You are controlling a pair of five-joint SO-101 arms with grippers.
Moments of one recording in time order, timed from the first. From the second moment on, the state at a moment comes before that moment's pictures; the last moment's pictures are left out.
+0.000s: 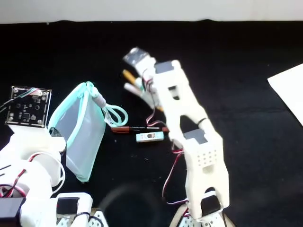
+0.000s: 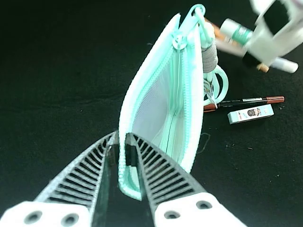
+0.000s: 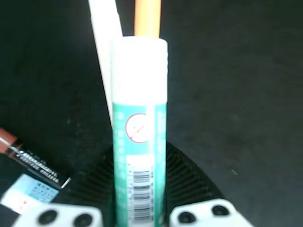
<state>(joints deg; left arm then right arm) -9.1 -59.0 17.2 99.7 -38.5 -23.6 35.5 -30.2 77.0 23.5</state>
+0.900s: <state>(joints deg) -9.1 -59.0 17.2 99.7 -38.5 -36.2 34.6 -91.7 100.5 -5.2</state>
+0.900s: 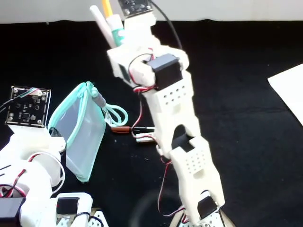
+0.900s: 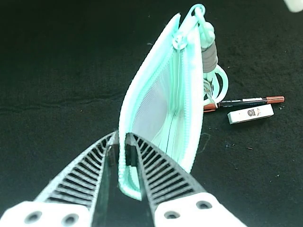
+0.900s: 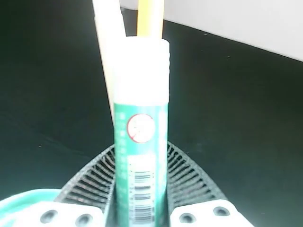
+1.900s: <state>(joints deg) -9.1 -59.0 17.2 99.7 -38.5 -55.6 12.6 -92.4 100.6 -14.6</state>
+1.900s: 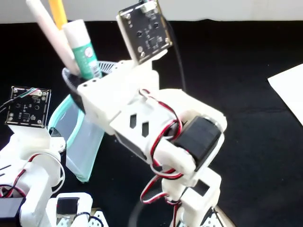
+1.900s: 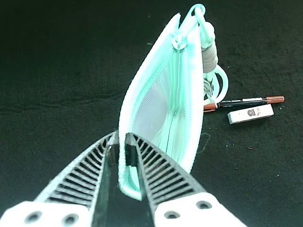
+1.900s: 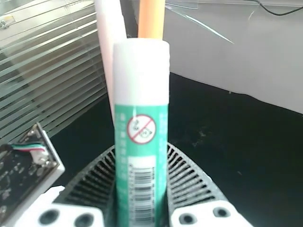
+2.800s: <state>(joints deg) -9.1 -59.0 17.2 99.7 -38.5 -56.5 28.0 -95.7 100.6 -15.0</state>
